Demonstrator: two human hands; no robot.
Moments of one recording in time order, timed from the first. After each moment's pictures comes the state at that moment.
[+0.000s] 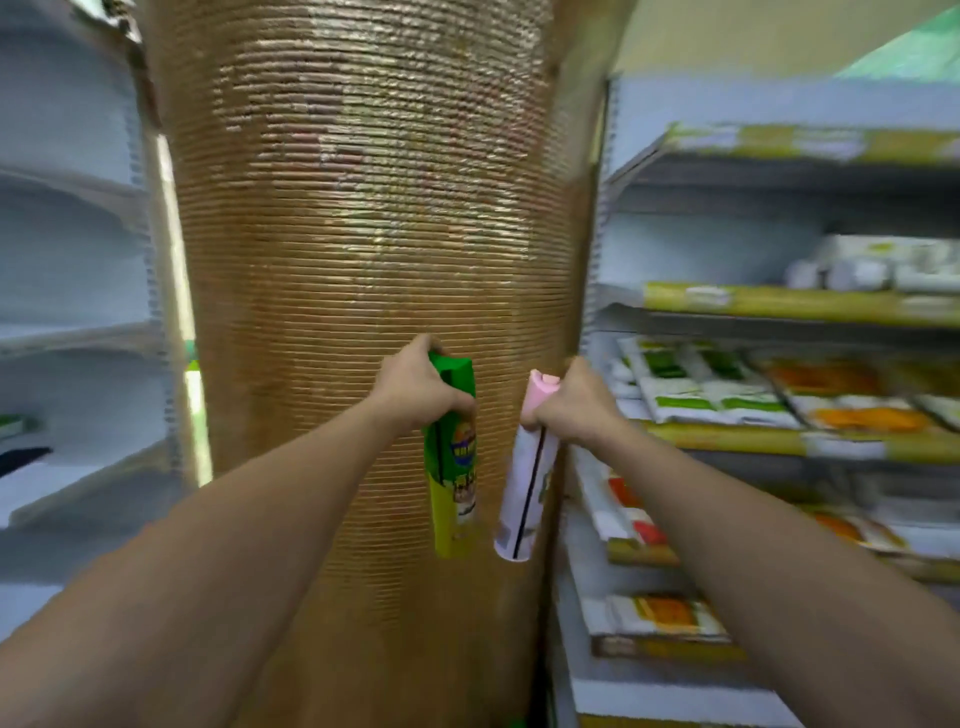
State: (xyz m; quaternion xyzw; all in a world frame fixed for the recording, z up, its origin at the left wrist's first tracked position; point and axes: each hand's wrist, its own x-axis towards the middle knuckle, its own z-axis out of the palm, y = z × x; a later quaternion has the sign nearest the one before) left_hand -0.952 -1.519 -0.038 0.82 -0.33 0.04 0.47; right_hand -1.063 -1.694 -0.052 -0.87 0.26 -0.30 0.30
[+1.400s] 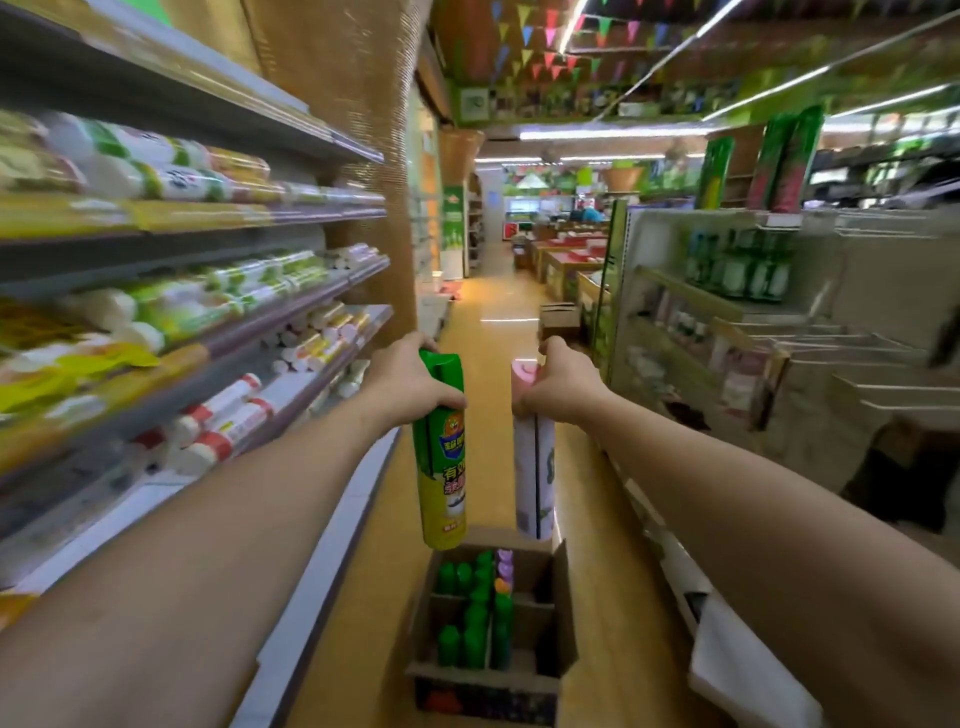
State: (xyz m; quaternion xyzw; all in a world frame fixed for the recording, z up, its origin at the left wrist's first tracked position) left_hand -1.603 -2.204 -0.114 0.40 -0.83 -0.28 0.29; right_hand -1.772 -2.088 -0.121 -0.45 0.82 -0.35 0.07
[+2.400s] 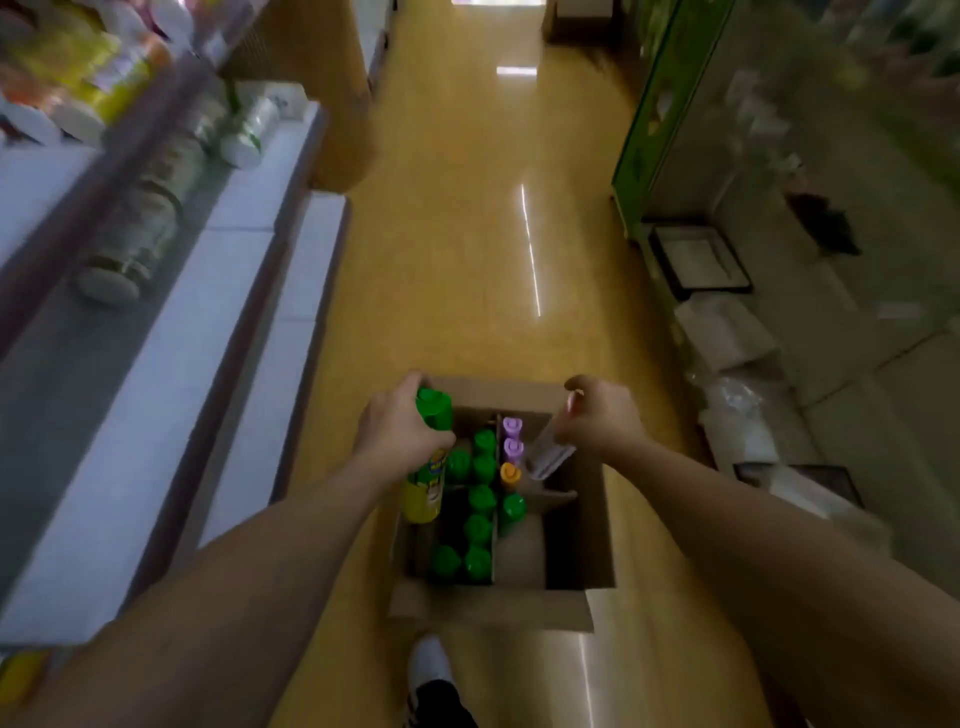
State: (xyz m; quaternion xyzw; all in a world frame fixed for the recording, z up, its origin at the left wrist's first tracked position) left_hand -1.842 -2.599 -0.499 0.49 -0.80 -0.34 0.03; right_hand -2.043 -2.462 -0.507 -0.30 0.89 -0.21 0.27
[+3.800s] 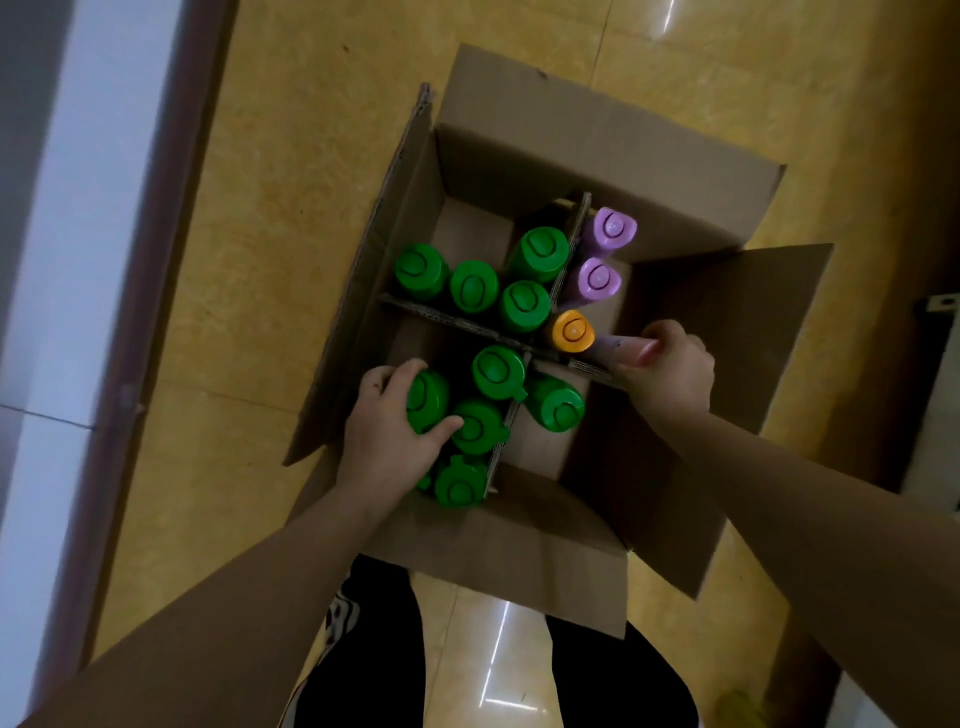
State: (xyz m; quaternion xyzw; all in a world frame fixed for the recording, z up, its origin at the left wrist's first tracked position) left_hand -1.853 -2.570 -0.966 0.63 -0.65 -0.41 -0.07; right_hand -2.142 -2.497 -1.001 -0.26 0.90 -0.11 0.33
